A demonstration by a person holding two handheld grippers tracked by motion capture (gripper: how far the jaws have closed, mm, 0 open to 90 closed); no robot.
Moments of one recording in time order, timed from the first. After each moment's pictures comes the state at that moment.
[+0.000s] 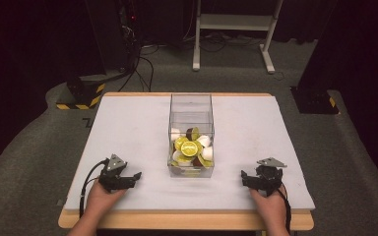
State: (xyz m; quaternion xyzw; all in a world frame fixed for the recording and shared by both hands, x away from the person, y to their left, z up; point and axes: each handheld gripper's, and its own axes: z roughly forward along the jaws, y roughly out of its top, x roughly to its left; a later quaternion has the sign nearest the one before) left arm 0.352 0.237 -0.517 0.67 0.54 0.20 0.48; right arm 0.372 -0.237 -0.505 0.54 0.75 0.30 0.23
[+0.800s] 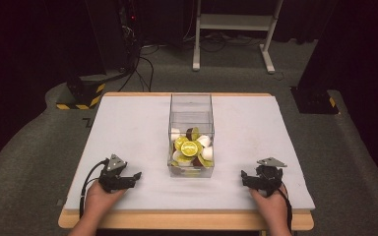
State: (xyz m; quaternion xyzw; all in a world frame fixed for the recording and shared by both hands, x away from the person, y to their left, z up) left arm 0.352 0.237 -0.517 0.66 0.55 0.20 0.48; right arm 0.372 -0.238 -0.505 0.54 0.75 0.30 0.23
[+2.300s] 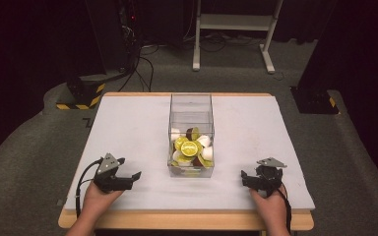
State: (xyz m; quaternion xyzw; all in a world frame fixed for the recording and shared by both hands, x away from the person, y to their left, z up) left arm 0.337 0.239 -0.490 0.64 0.50 0.19 0.55; right arm 0.372 -0.237 -0.505 0.54 0.75 0.30 0.23
